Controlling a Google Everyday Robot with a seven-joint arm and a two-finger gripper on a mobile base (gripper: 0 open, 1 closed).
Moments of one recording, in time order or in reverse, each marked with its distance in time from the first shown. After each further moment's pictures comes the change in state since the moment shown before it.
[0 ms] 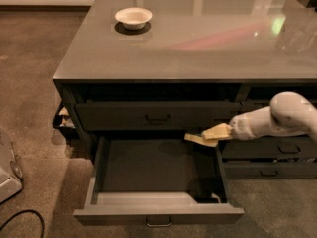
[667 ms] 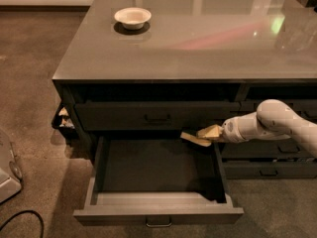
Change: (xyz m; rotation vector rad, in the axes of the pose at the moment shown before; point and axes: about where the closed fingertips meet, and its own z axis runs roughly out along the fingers) arm -0.002 -0.031 0.051 0.033 -0.020 0.215
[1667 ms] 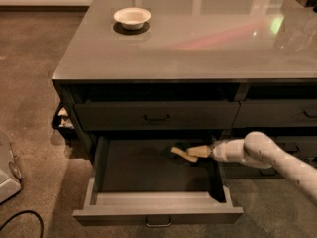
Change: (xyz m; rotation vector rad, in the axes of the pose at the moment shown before) arm 0.030 -0.037 0.095 -0.117 -0.130 -0.187
